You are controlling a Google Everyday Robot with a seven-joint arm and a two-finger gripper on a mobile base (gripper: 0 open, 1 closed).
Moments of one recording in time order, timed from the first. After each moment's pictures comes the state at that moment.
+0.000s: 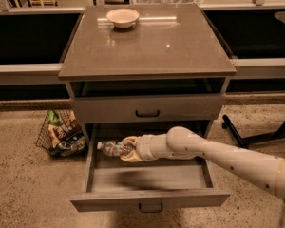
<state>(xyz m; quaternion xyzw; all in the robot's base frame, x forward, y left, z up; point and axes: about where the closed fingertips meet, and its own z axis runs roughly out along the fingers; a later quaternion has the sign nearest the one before) 0.582 0.063 0.510 -0.64 0.59 0.21 0.43</state>
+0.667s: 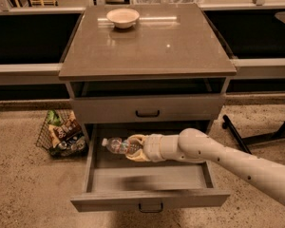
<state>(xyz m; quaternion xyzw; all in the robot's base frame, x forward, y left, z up) 0.566 0.038 0.552 -0.63 0.59 0.21 0.47</state>
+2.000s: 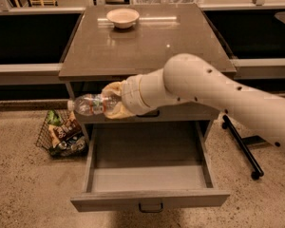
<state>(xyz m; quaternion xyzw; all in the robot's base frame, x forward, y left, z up) 0.540 0.087 0.811 -0.74 0.49 0.09 0.45</state>
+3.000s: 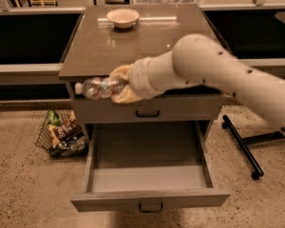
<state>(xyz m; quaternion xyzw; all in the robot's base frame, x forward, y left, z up) 0.568 0.068 0.844 -0.73 0.50 0.07 0.46</state>
